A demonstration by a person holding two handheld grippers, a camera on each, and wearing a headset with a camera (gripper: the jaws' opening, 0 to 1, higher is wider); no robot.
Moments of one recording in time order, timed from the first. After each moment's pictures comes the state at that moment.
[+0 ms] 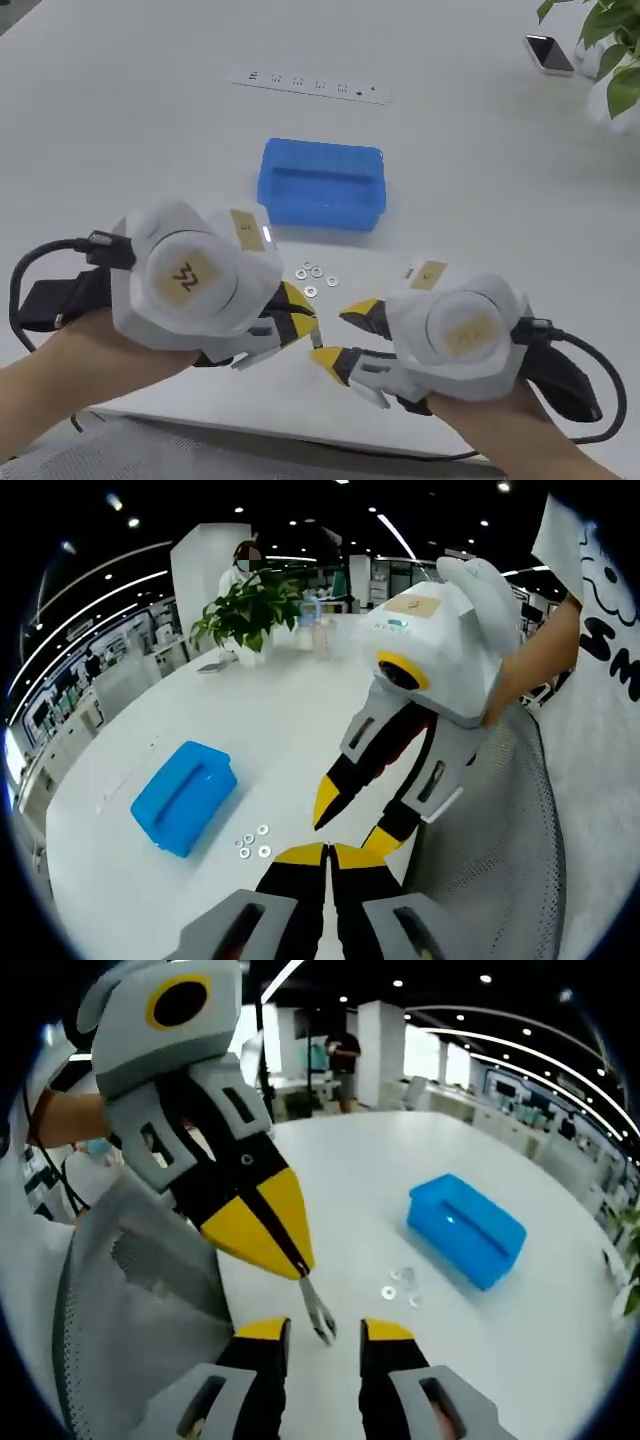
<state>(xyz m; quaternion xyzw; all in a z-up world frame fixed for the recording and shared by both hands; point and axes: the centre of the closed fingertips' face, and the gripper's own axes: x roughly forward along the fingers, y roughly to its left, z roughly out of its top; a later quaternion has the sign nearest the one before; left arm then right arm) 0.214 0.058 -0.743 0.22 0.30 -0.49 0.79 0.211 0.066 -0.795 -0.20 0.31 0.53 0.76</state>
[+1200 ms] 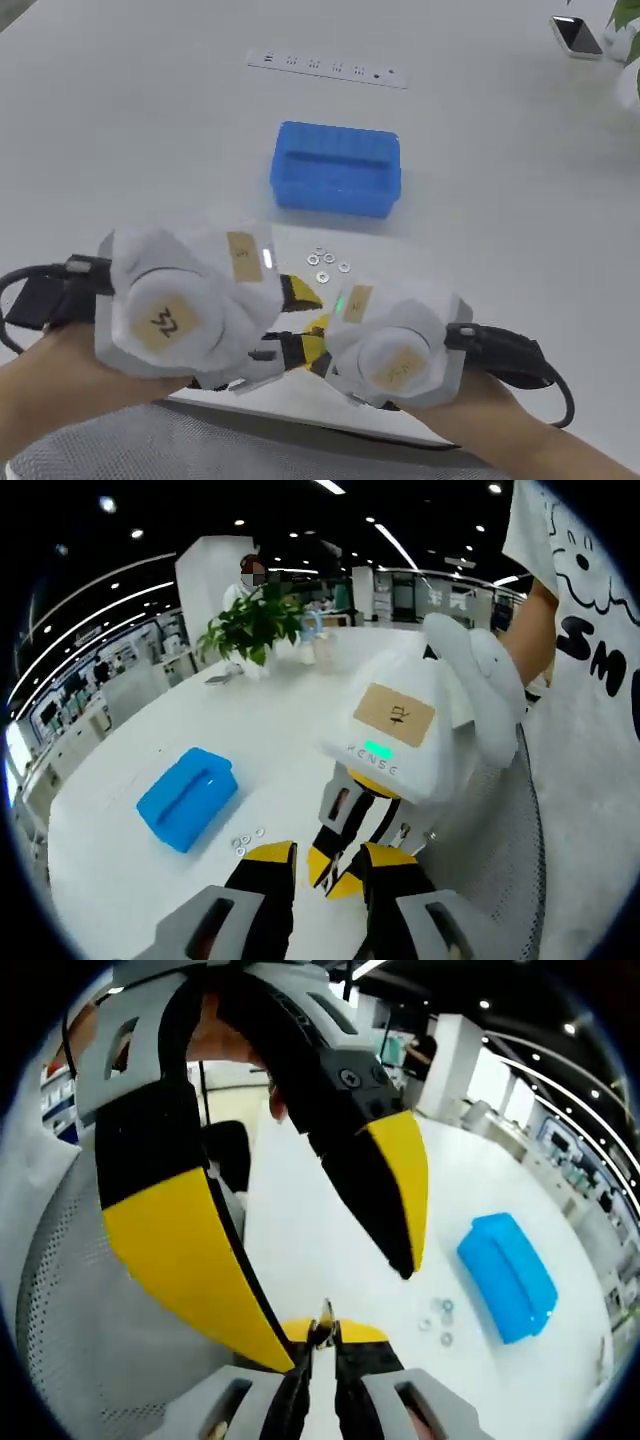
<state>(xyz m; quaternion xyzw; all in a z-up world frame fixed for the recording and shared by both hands) 0.200 0.063 -0.735 0.16 0.27 -0.45 0.83 0.197 0.091 -0.817 -0.31 0.27 0.59 0.70</state>
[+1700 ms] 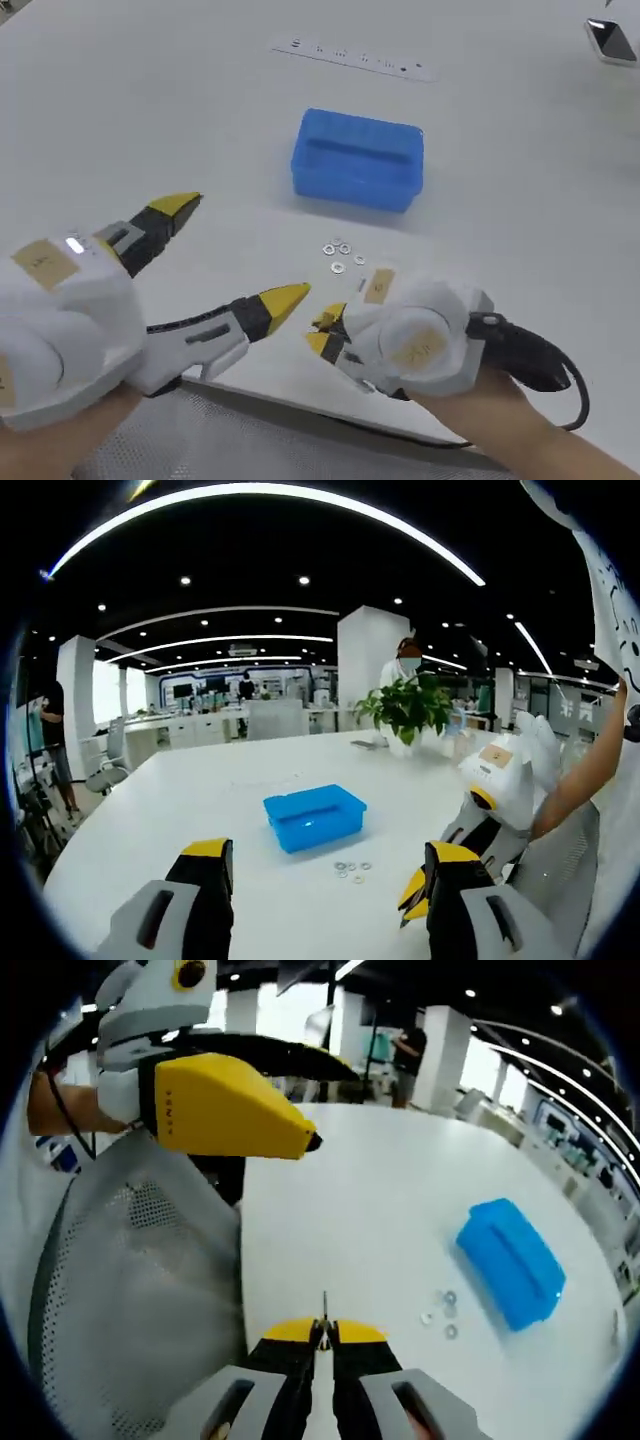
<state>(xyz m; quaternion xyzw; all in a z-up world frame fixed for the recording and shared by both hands) 0.226 0.158 -0.699 0.02 0.10 -0.18 0.98 0.203 0.092 -0.815 -0.25 0.30 0.58 0.71</state>
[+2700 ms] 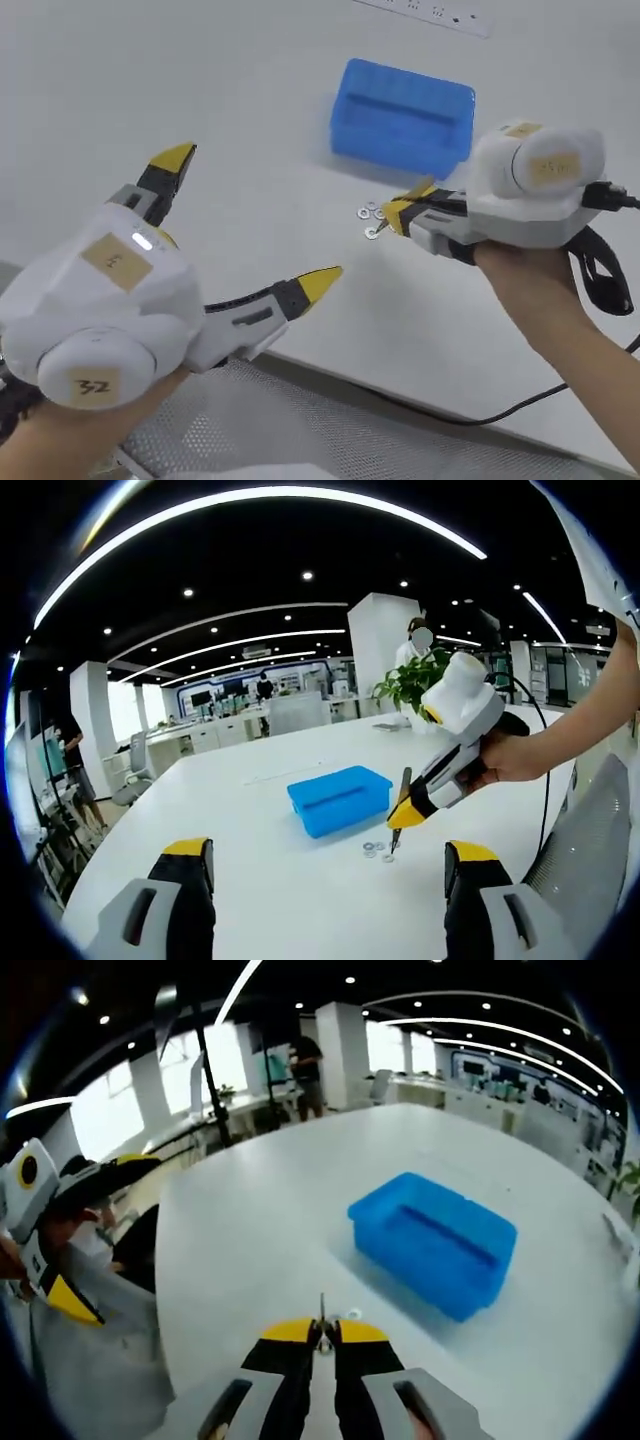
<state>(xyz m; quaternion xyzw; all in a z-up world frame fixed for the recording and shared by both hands) 0.229 0.166 -0.726 0.09 0.13 -0.14 0.98 0.306 0.082 -0.803 -0.13 0.33 0.48 0.81</state>
